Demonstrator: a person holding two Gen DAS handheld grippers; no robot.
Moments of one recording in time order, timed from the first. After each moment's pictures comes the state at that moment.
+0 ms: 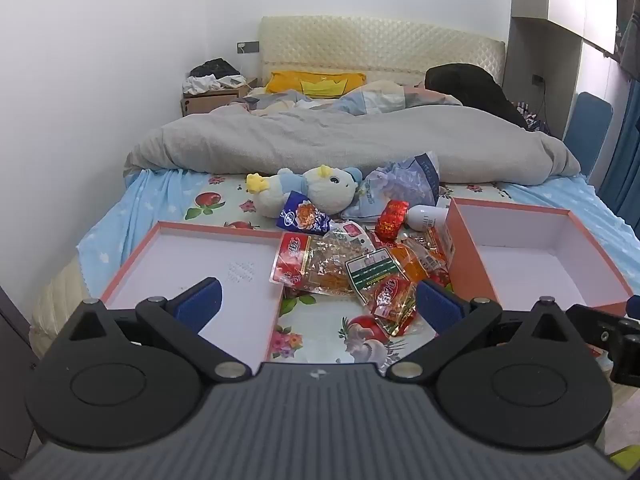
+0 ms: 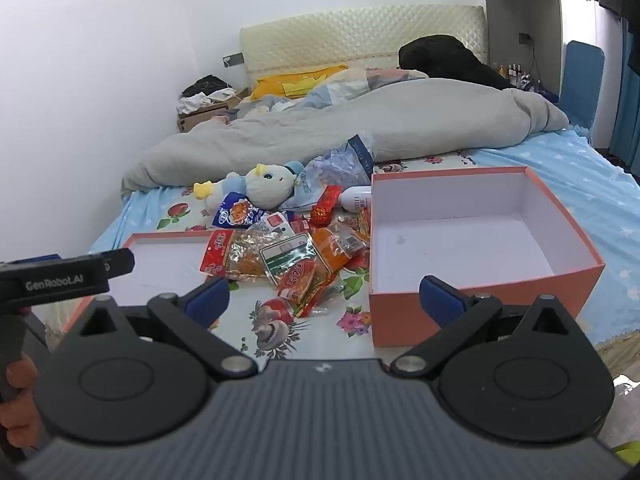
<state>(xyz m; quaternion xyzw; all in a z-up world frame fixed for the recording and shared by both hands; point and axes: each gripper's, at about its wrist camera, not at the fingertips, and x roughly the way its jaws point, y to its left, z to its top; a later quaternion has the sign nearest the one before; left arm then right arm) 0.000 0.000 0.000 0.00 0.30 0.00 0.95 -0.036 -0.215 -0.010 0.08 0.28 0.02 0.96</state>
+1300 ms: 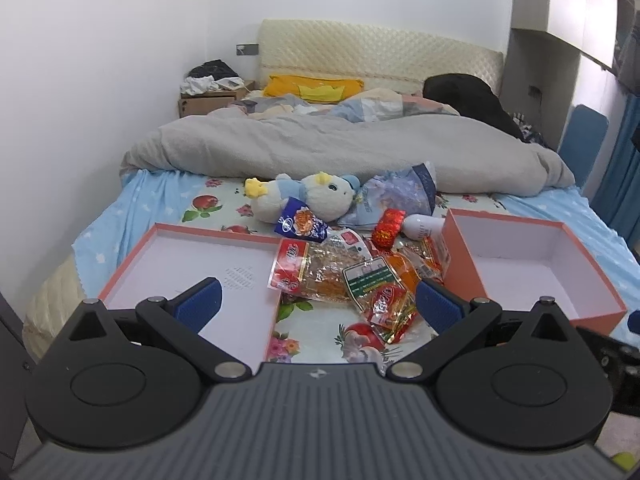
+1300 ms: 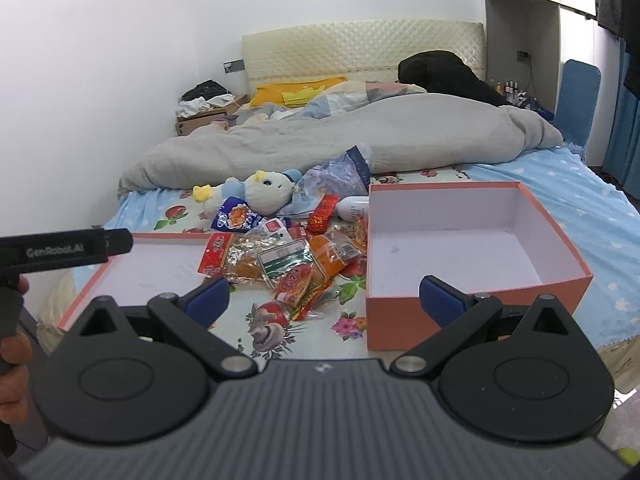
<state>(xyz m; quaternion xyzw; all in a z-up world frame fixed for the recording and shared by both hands) 0.000 0.012 0.007 -0.01 0.29 -0.01 0.96 -0.046 -0.210 -0.005 0.05 0.27 0.01 0.96</state>
